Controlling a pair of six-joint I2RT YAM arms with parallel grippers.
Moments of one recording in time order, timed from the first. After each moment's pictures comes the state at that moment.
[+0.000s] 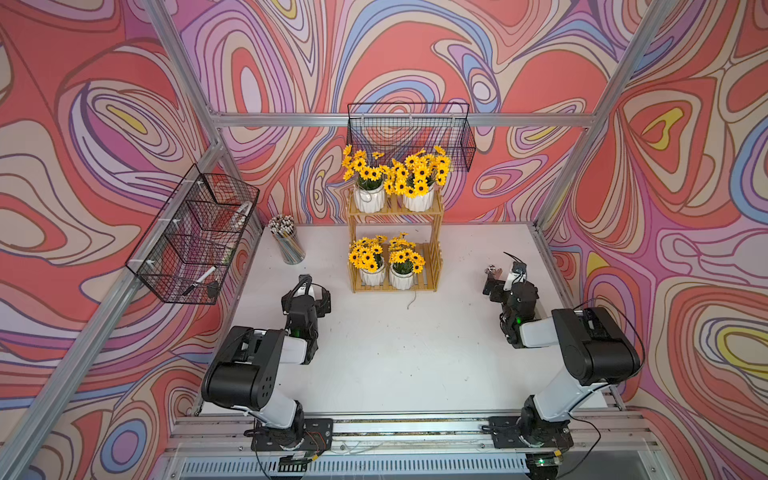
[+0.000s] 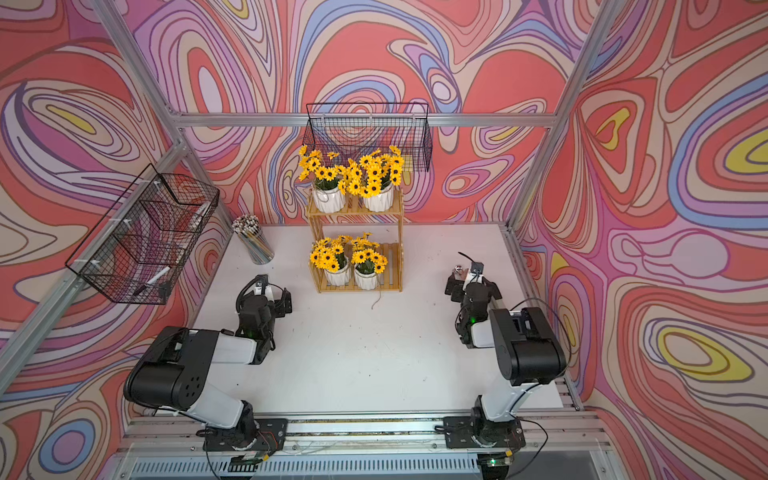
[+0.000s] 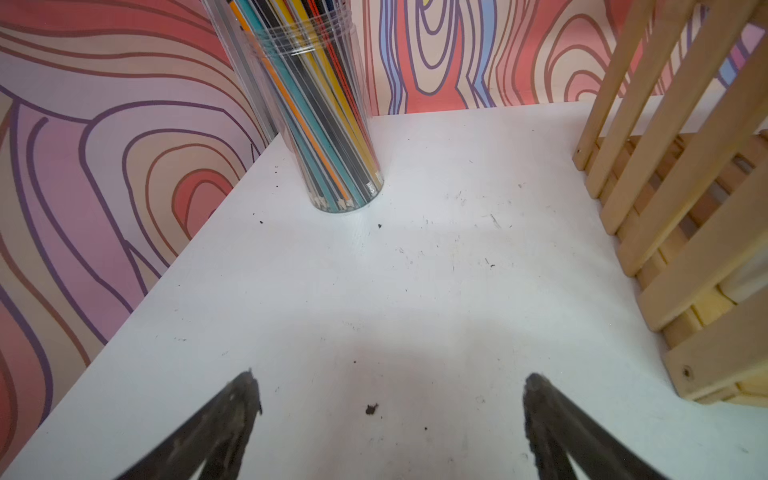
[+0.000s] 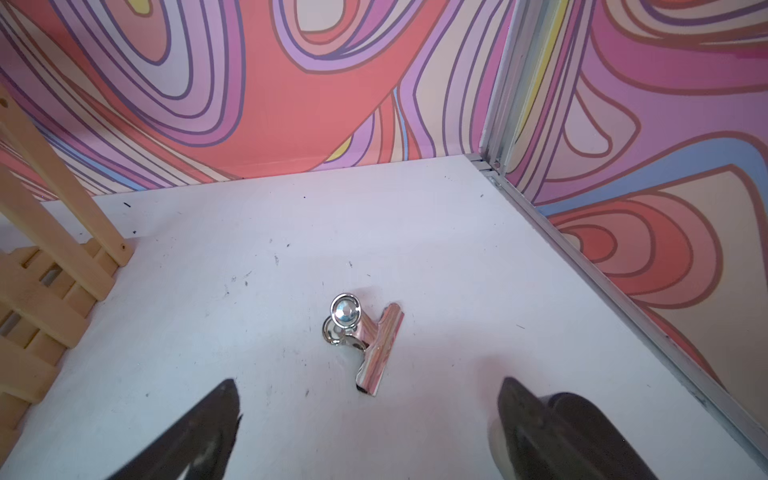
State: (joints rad) left arm -0.11 1.56 0.33 0.89 -0.33 0.01; right arm 0.02 1.69 0.46 0.98 0.20 0.05
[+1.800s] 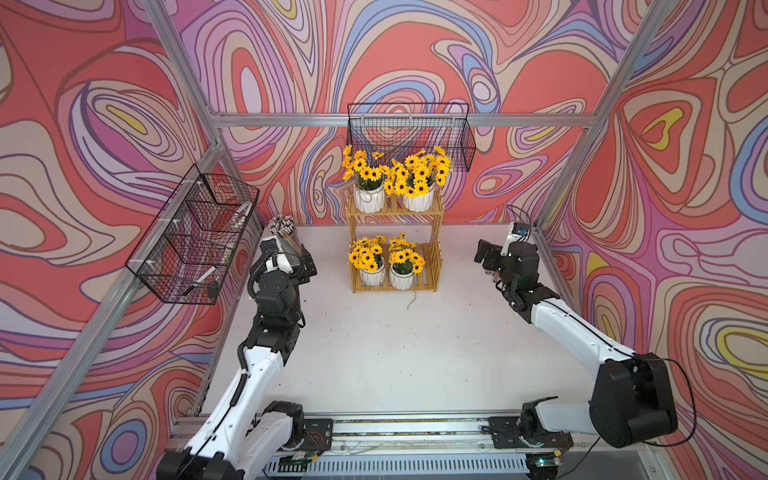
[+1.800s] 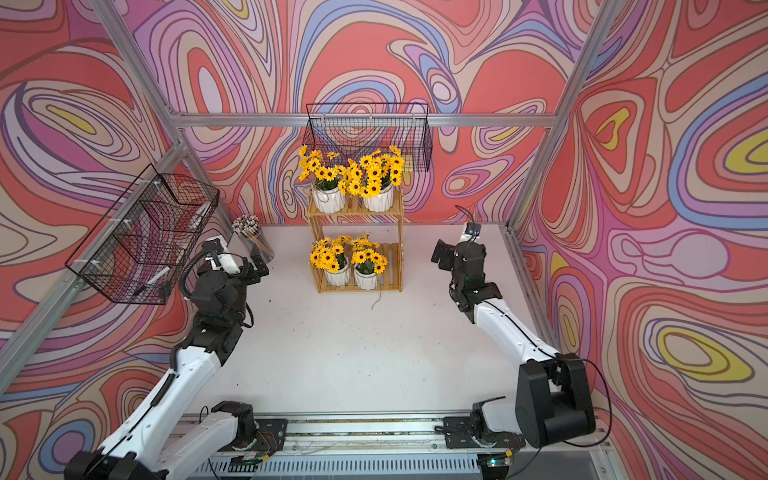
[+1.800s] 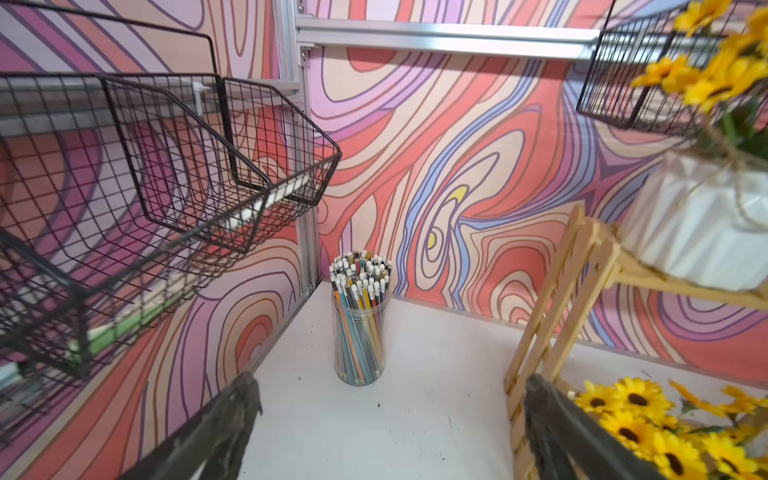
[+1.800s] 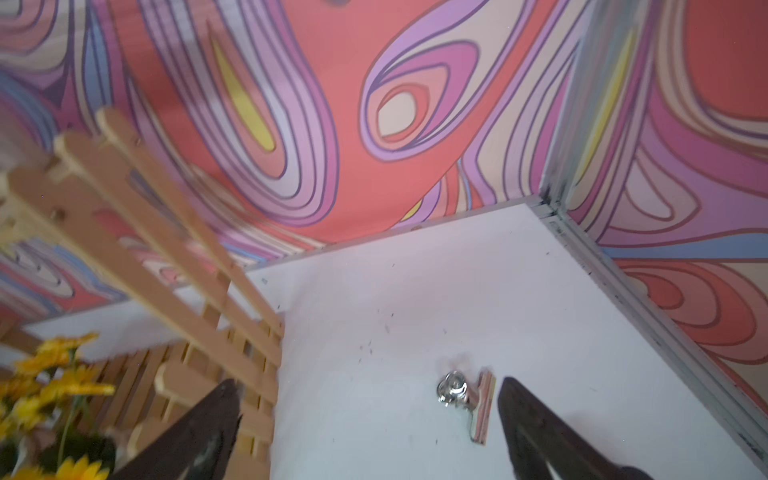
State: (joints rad) left arm -0.13 0.91 0.73 0.16 -0.40 -0.12; right arm 0.24 1.34 0.89 0.11 0.24 0.25
